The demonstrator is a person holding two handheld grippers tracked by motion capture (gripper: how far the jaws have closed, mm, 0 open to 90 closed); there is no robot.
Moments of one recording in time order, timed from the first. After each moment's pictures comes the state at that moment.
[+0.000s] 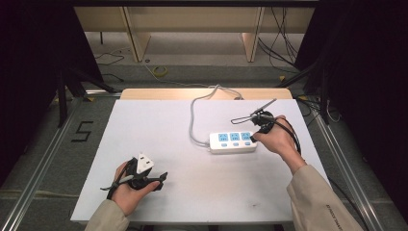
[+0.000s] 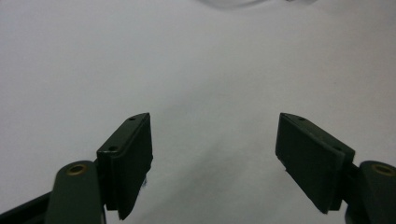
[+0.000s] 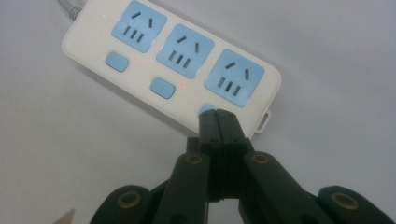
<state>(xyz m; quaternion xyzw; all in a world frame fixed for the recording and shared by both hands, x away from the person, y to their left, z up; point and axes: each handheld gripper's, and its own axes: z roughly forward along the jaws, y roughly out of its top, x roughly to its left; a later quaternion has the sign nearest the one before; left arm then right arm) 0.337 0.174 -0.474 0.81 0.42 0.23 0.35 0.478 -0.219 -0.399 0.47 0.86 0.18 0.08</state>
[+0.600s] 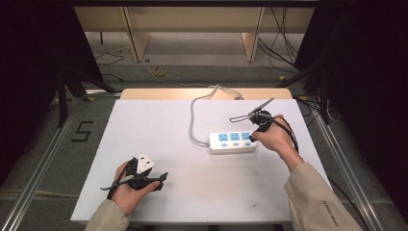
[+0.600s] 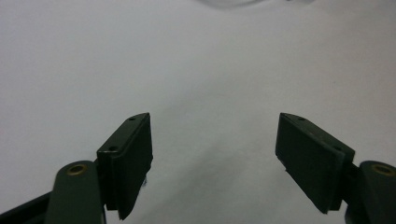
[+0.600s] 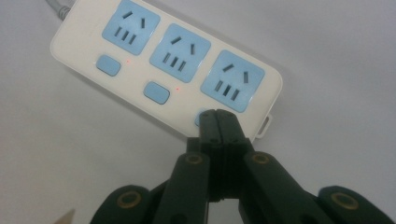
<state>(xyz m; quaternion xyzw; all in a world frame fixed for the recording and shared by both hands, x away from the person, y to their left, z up) 0.338 0.174 -0.474 0.81 0.41 0.23 0.35 0.487 -0.216 -0.405 0.48 0.86 0.17 0.07</state>
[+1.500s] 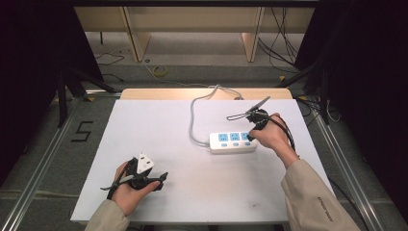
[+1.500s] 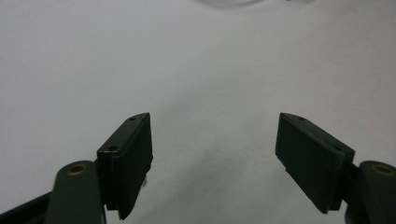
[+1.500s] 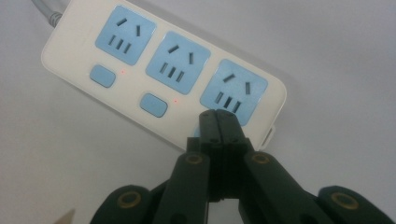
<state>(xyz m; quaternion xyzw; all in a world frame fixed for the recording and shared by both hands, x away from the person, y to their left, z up) 0.338 0.174 -0.474 0.81 0.41 0.23 0.35 0.497 -0.209 -0.410 0.48 0.86 0.16 0.06</state>
